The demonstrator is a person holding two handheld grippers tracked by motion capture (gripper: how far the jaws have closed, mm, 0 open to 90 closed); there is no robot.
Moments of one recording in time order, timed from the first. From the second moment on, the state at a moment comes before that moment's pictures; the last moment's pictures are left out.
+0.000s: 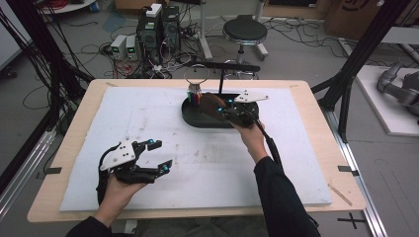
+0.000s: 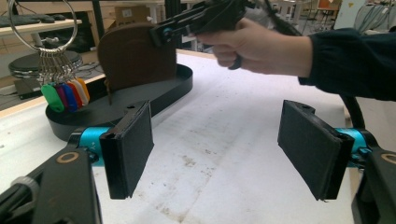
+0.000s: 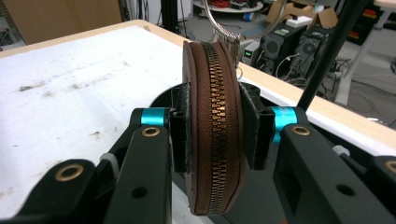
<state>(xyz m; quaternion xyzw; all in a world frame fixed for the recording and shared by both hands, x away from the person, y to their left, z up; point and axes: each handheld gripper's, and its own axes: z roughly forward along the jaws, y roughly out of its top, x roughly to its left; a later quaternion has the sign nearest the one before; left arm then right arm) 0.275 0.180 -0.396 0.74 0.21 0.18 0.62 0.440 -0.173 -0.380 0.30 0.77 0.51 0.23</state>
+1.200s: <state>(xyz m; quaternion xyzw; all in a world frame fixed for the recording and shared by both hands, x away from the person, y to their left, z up) 0.277 0.178 -0.400 0.74 0.20 0.16 0.62 0.469 -0.179 -0.418 0.36 0.79 0.45 0.22</state>
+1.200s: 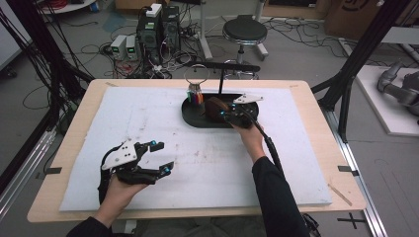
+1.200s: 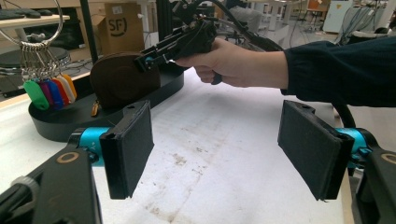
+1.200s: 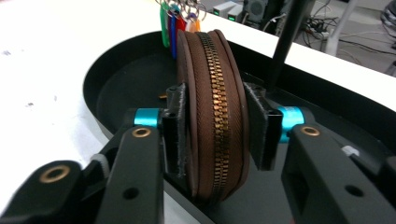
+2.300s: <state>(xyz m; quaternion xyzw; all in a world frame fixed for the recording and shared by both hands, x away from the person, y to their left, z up) 0.296 0.198 -0.406 0.74 0.26 0.22 0.59 0.386 -0.274 -0.374 0.35 0.77 0.47 0.26</state>
